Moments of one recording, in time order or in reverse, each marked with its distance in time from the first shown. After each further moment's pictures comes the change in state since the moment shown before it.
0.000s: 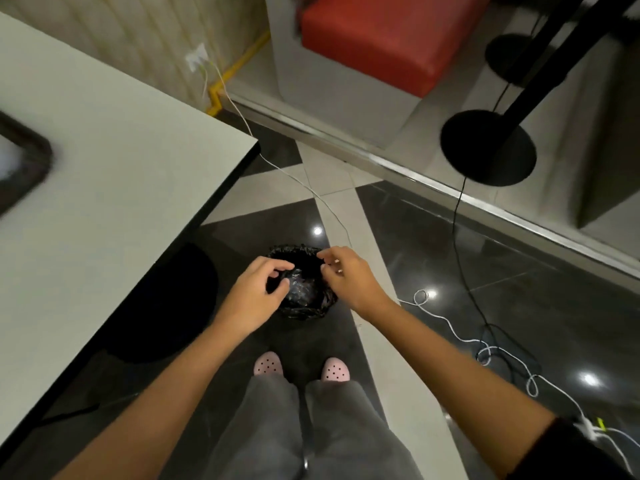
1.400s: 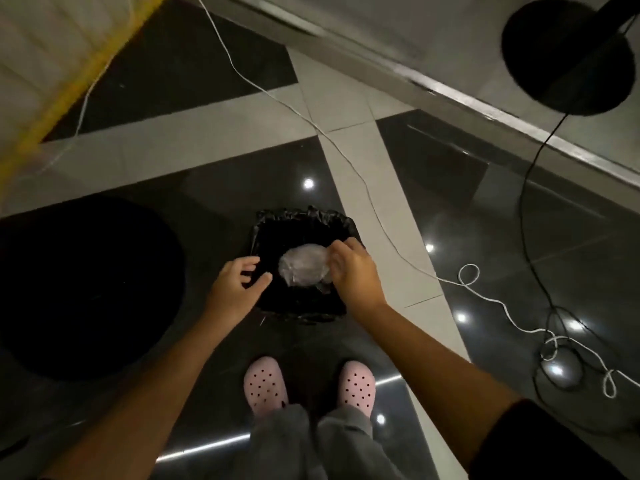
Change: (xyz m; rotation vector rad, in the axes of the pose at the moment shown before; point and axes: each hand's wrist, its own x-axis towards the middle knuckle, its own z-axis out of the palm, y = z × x) left_hand 0.151 -0.267 0.137 -0.101 -0.041 -0.431; right_hand 0.169 0.207 0.177 -0.224 0.156 0.042
